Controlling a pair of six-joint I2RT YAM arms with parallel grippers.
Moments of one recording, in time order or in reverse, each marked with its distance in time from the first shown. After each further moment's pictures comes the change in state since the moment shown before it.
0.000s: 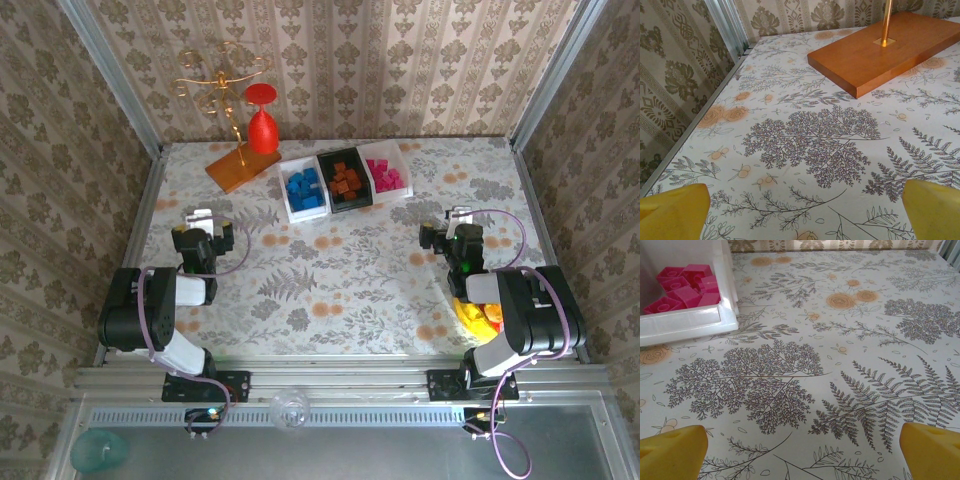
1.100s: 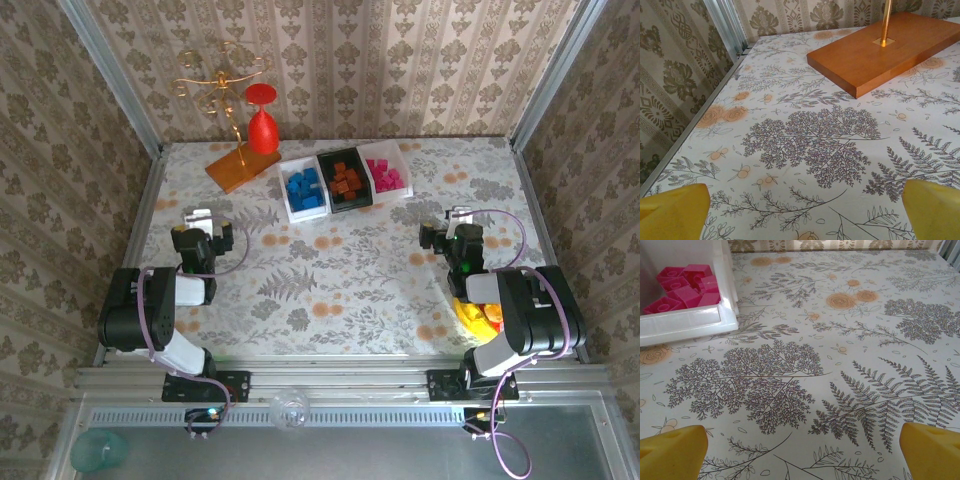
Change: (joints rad) left arm 0.010 0.000 0.000 0.000 0.020 0.000; right arm 0.000 0.000 0.000 0.000 0.000 0.000
